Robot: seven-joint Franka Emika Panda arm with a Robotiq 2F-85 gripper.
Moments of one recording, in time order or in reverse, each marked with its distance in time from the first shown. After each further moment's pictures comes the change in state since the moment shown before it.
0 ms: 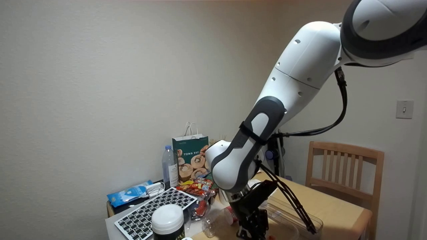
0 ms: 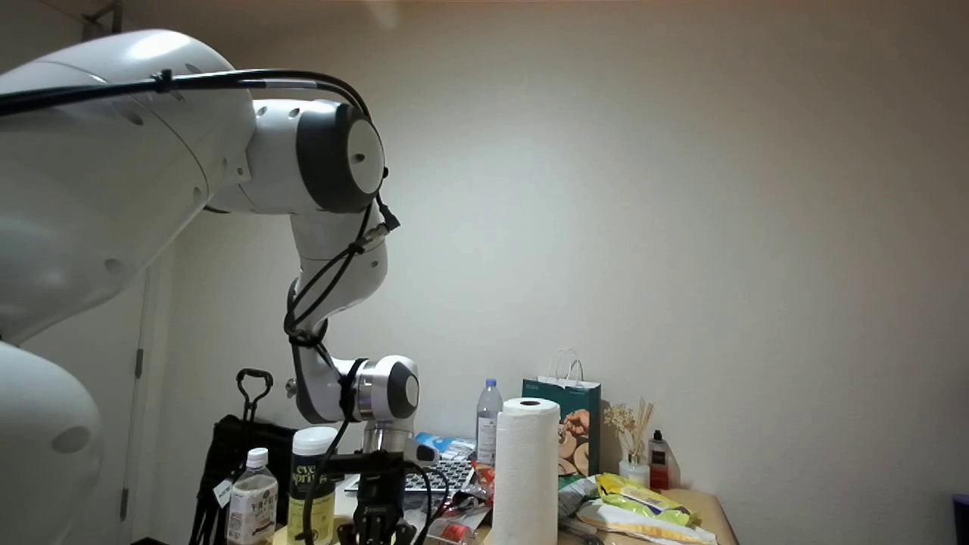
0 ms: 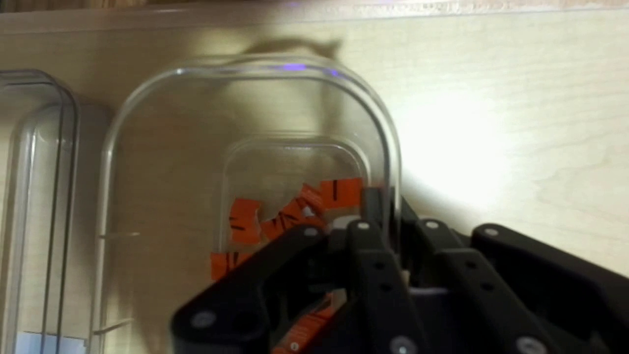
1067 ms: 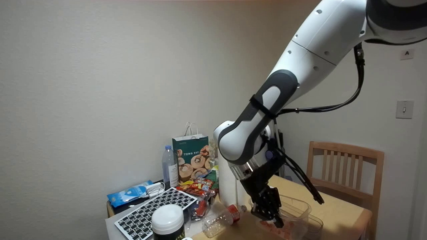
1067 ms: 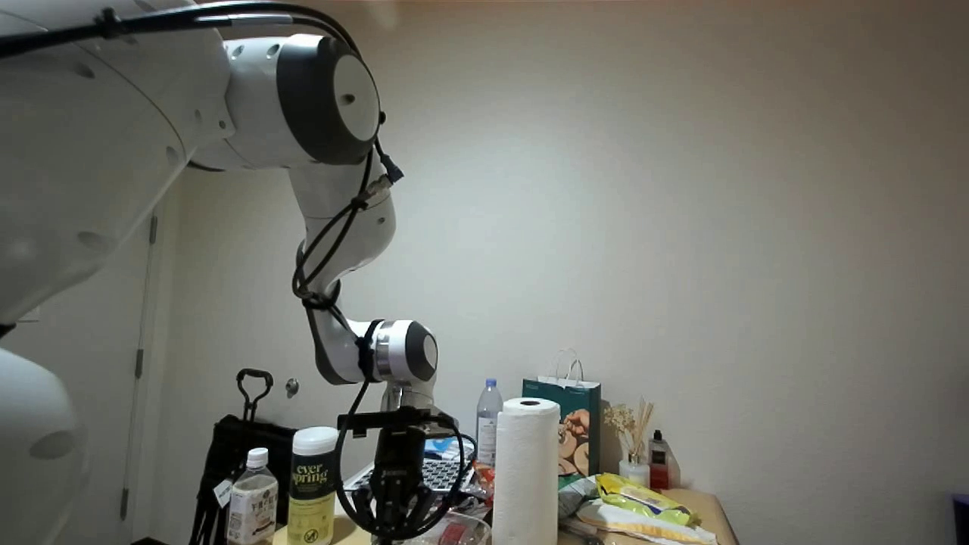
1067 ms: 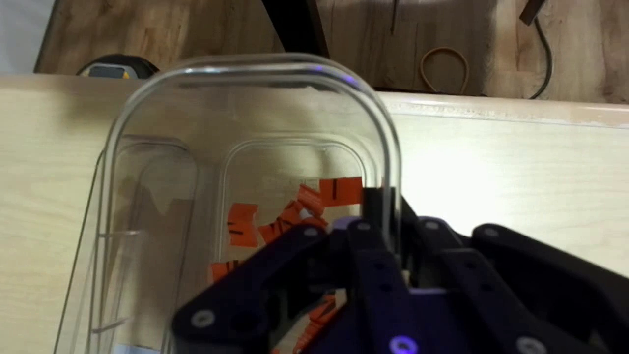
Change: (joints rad) arm -0.047 -0.150 -0.014 -0.047 -0.009 -0.186 -0.152
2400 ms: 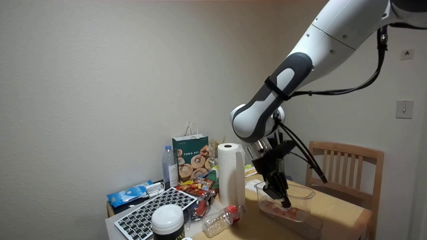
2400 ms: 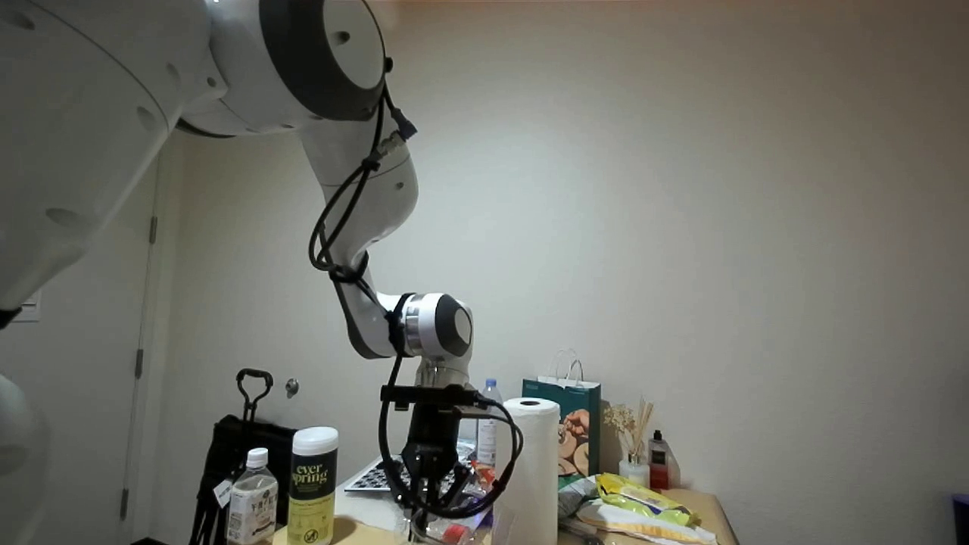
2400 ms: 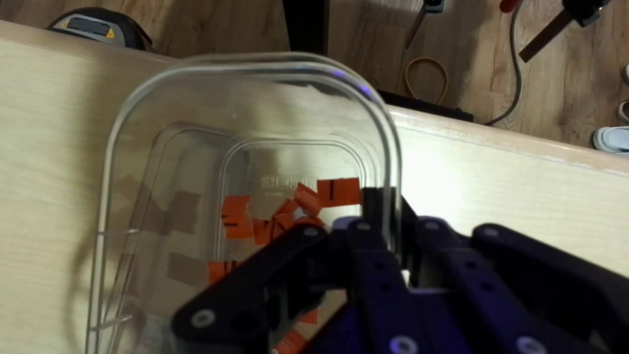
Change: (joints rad) arm -0.115 -0.111 0.002 -0.038 0.020 -0.019 -0.264
